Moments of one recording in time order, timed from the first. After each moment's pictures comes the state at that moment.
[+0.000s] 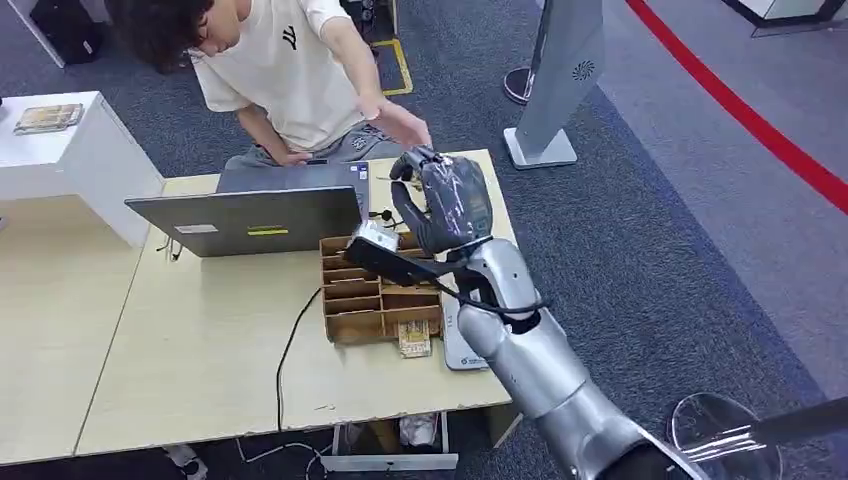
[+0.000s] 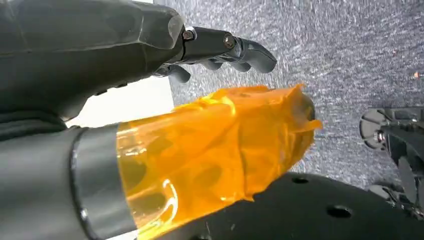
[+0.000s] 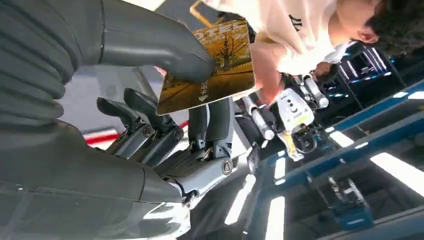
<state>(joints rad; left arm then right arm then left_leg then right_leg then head) -0.05 -0.22 1.24 -0.22 -1.34 -0.01 0.21 -0.56 0.06 0.43 -1.28 1.04 -0.30 -0.02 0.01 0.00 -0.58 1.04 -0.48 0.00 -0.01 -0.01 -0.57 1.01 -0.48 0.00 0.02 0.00</state>
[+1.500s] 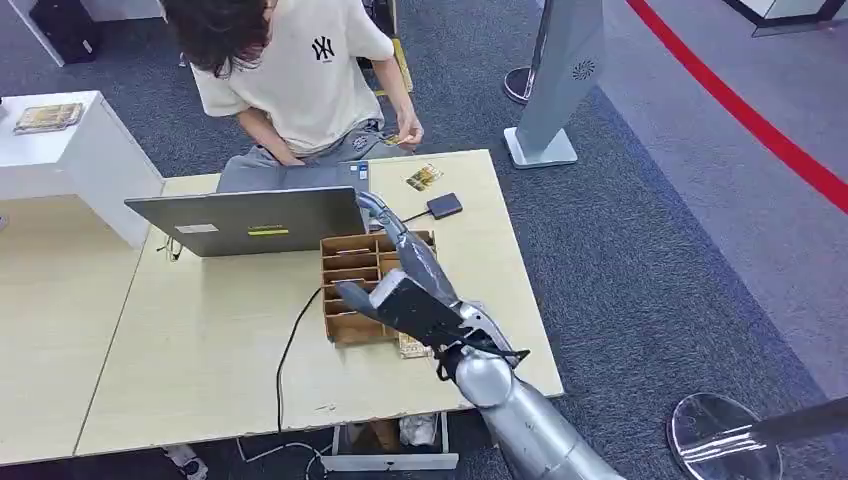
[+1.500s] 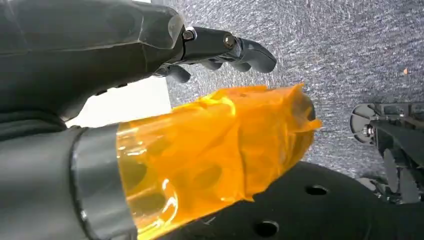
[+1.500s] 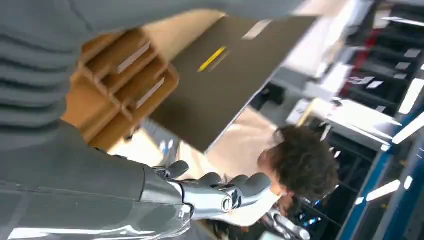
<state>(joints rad) -0.05 -0.24 1.23 -0.22 -1.27 0.01 0.20 -0.29 0.10 0.46 -1.41 0.29 -0.05 -0.24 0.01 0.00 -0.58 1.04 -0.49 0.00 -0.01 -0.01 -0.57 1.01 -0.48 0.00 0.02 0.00</state>
